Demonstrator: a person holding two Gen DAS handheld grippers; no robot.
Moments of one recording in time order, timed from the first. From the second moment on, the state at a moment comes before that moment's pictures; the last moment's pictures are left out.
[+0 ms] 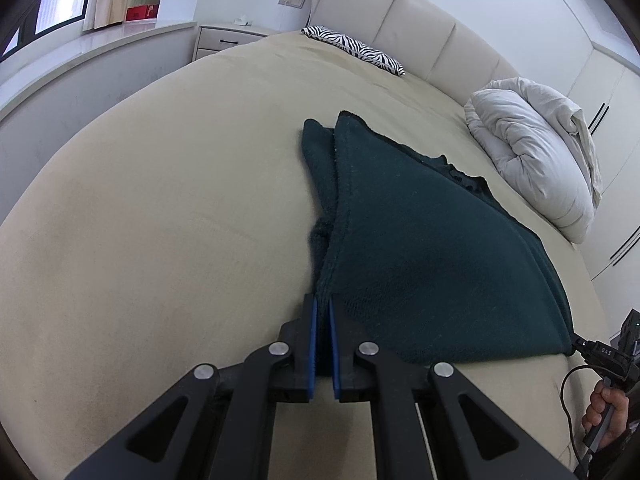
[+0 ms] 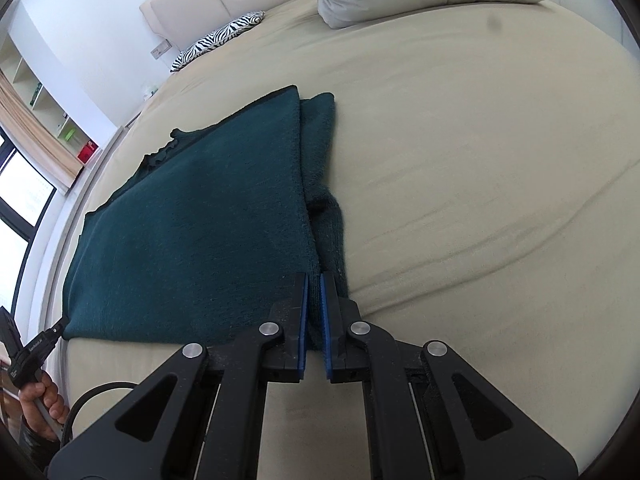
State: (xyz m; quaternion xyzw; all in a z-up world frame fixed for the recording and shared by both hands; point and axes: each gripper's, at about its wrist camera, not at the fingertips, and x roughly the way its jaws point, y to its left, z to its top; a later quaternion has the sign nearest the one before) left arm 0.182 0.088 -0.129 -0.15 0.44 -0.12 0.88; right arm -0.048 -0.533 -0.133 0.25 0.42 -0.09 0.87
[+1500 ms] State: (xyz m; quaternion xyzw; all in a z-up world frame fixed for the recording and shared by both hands) left arm 0.175 0.087 -0.132 -0.14 0.44 -0.12 0.88; right arm -0.056 -0.536 -0.144 0.28 0.42 -0.11 0.86
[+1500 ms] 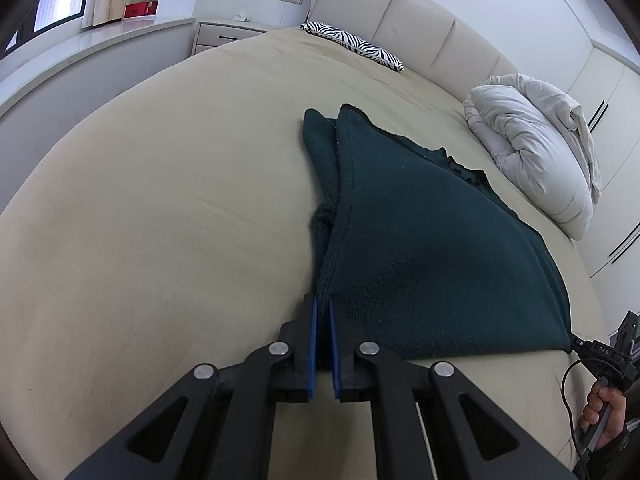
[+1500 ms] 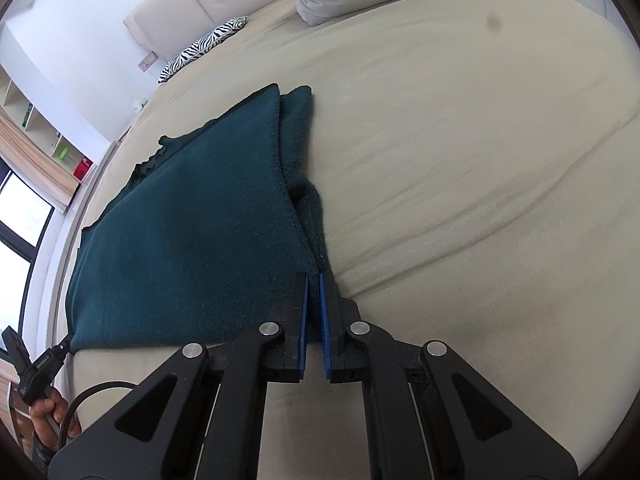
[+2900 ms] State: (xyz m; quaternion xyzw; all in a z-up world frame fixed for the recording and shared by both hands) left arm 0.276 -0.004 -0.065 -0.04 0.35 -0.11 0.93; right arm 0.059 -0.461 -0.073 0.27 0.36 0.04 0.89
